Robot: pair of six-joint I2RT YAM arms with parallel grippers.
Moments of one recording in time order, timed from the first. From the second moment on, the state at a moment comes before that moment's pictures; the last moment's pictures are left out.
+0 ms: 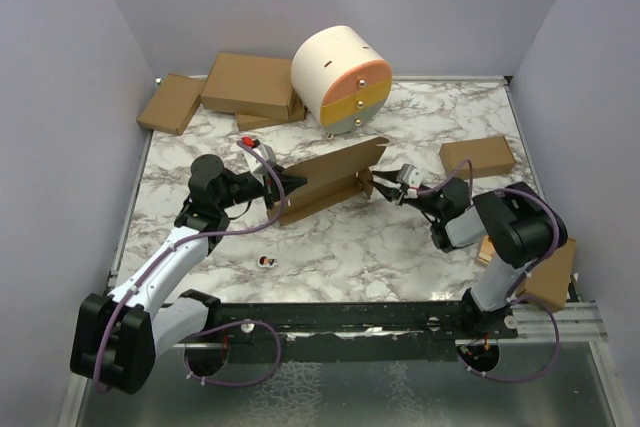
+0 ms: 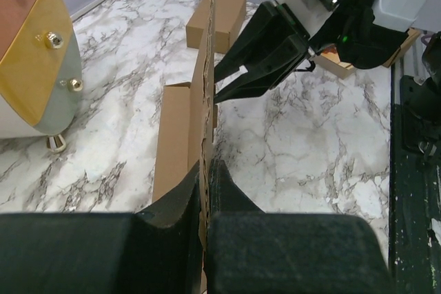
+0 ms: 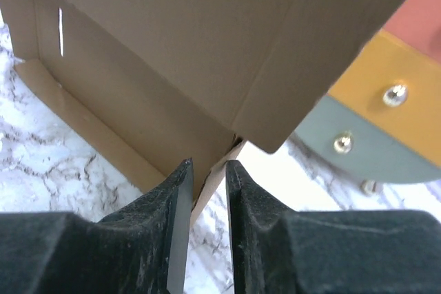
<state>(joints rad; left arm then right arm) -0.32 1.03 0.56 0.44 0.88 -0.05 0.31 1.77 0.36 1.51 -0.76 -0.32</state>
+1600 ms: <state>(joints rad) -0.32 1.02 0.56 0.41 0.87 0.00 0.14 1.90 1.08 0.10 -1.13 -0.48</state>
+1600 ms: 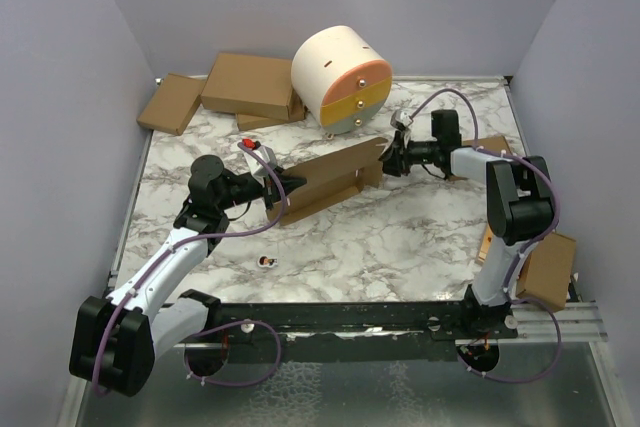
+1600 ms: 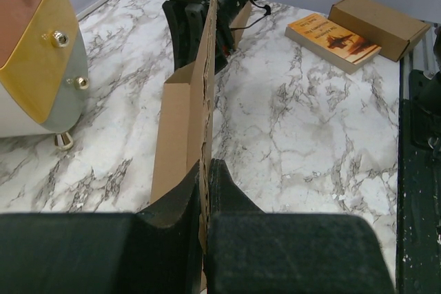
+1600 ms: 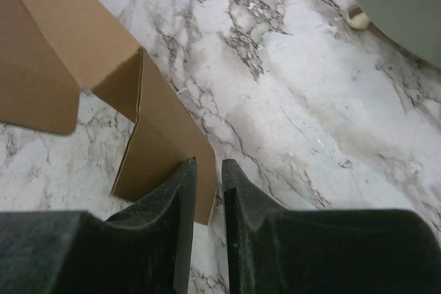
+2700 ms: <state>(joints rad) -0.32 1.02 0.56 0.41 0.87 0.00 0.19 1.86 0.82 0.60 -1.17 -0.09</state>
